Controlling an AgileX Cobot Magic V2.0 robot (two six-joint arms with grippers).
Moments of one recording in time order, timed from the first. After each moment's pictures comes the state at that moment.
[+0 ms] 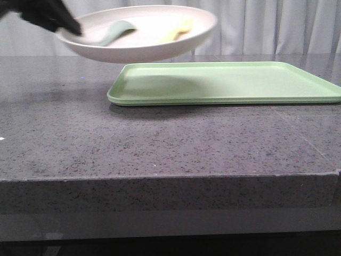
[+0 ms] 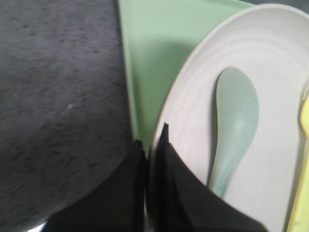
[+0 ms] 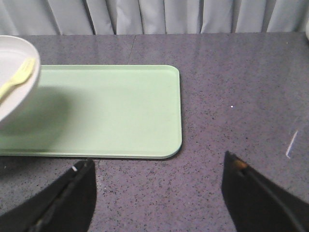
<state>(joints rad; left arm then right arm) -0.18 1.74 -1.50 -0.69 0.81 0.22 0.00 0.51 -0.68 0.15 0.54 -0.05</state>
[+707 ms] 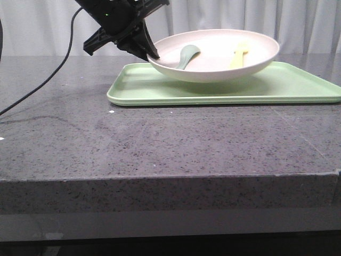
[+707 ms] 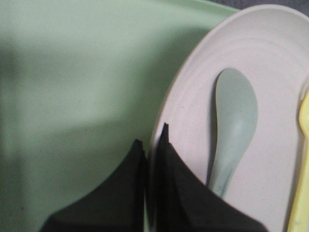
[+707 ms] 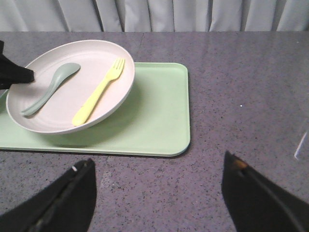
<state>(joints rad) -0.38 2.06 -1.82 -0.57 0.68 -0.06 0.03 0.51 -0.68 0.15 0.55 -0.05</state>
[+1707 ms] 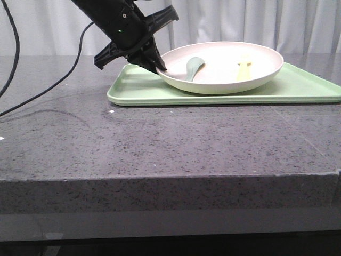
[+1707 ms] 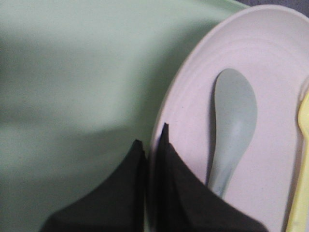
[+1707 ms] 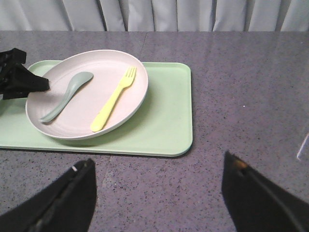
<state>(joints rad) -0.42 2.12 -1.82 -0.54 0.62 -0.14 0.04 0.51 -0.68 0.15 0.55 -0.05</state>
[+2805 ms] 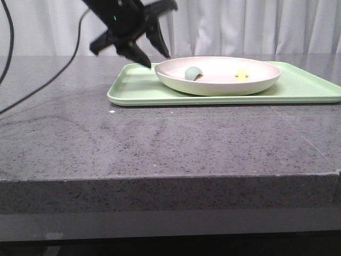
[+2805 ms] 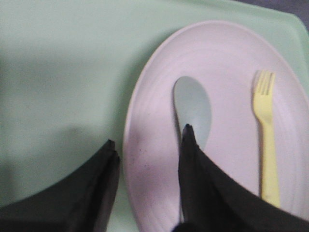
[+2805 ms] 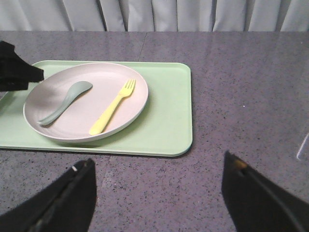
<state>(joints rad) -0.42 2.04 -1.84 -0.46 0.69 -0.09 0.04 0.51 -0.68 0.15 0.55 -0.05</state>
